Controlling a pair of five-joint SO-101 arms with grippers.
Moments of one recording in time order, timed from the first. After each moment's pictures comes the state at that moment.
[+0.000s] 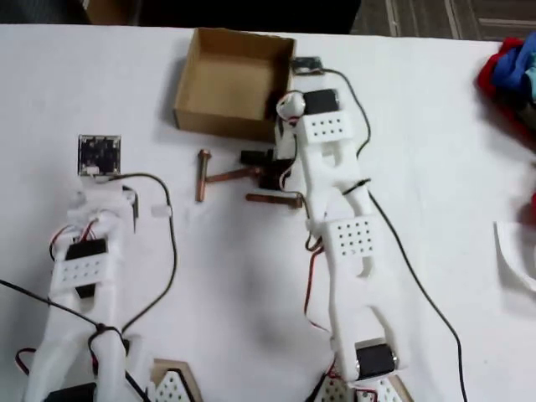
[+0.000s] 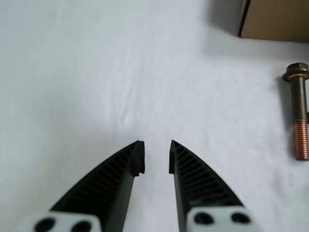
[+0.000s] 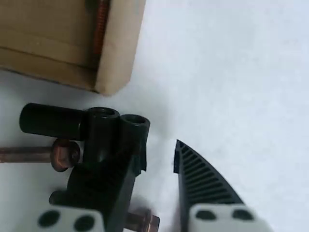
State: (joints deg) left arm -20.8 -34.3 69.1 16.1 -9.9; right arm -15.9 69.3 -80.4 98.9 -4.9
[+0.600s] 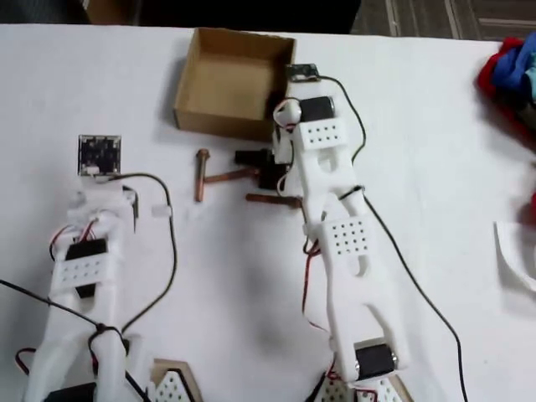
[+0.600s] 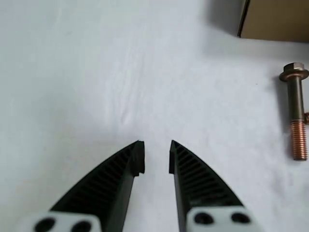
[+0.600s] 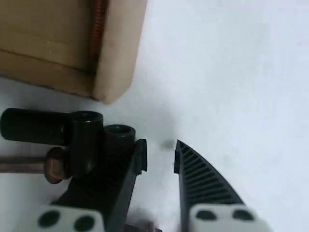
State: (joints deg) left arm -20.8 -34.3 69.1 16.1 -9.9; right arm -16.4 75.0 -88.9 99.9 -4.9
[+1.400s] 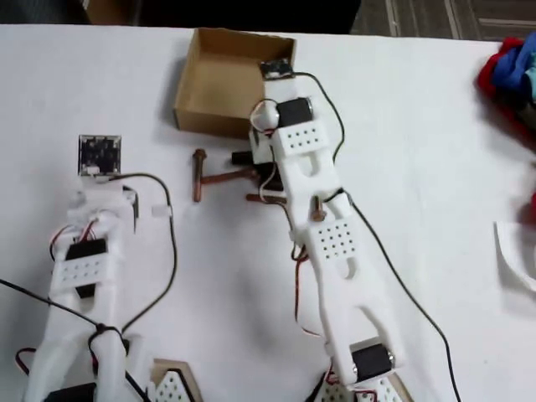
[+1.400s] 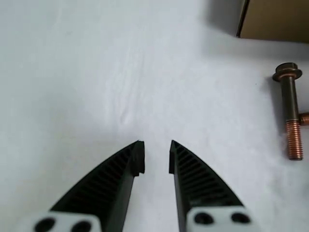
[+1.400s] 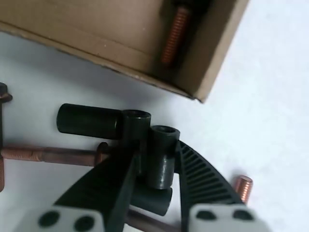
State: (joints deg) left arm -20.7 -34.3 69.1 16.1 -9.9; right arm -21.5 75.1 -91.5 100.0 -4.9
